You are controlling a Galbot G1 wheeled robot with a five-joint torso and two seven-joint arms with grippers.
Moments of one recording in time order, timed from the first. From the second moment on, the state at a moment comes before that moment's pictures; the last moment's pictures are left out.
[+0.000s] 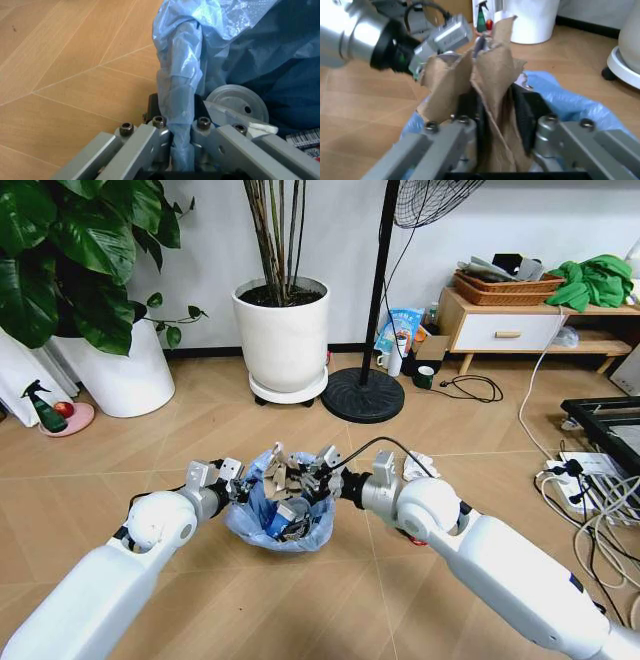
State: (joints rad) left arm 0.93 -0.88 -0.16 -1.84 -0.67 0.74 0.00; right arm -0.71 0.96 -0.22 1.85 0.66 -0.35 -0.30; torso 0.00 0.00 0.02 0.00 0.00
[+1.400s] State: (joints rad) left arm 0.98 -0.87 -0.24 -1.86 -0.66 0.74 0.01; right arm -0.86 0.88 0.06 1.80 0.66 -0.28 -0.25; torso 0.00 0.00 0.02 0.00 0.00
